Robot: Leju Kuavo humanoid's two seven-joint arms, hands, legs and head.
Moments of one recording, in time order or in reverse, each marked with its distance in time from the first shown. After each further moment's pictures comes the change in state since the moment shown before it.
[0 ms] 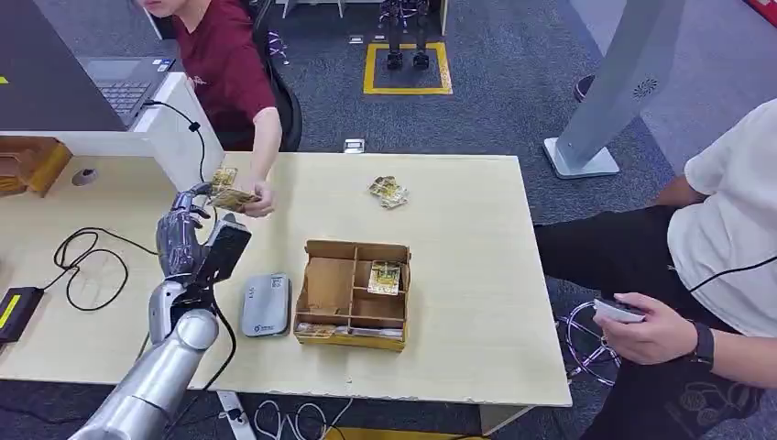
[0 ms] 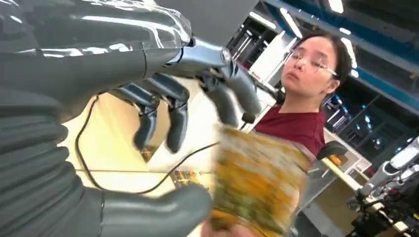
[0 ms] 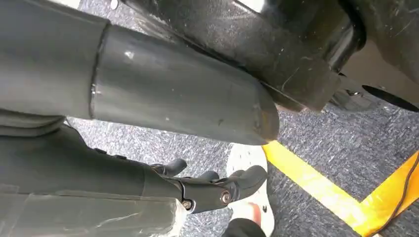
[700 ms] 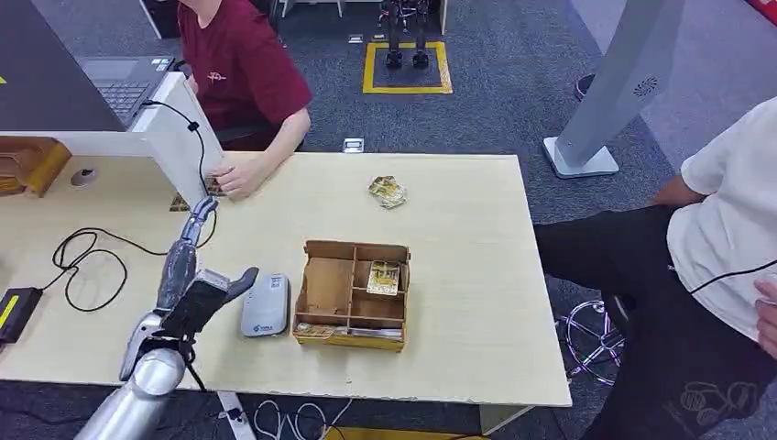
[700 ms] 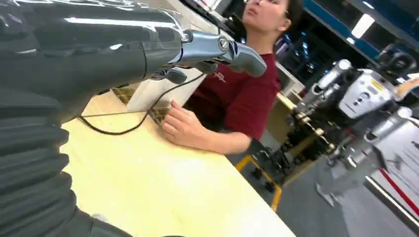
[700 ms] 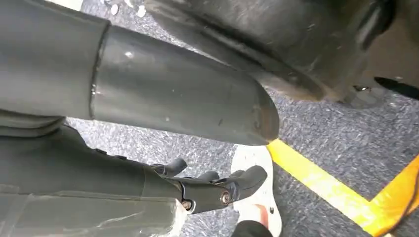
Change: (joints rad) left arm 0.262 0.146 0.000 -0.406 0.165 -0.355 -0.141; right arm 0.012 -0.011 -0.046 0.002 0.010 0.005 -0.013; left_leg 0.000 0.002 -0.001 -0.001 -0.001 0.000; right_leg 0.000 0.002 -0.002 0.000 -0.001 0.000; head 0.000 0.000
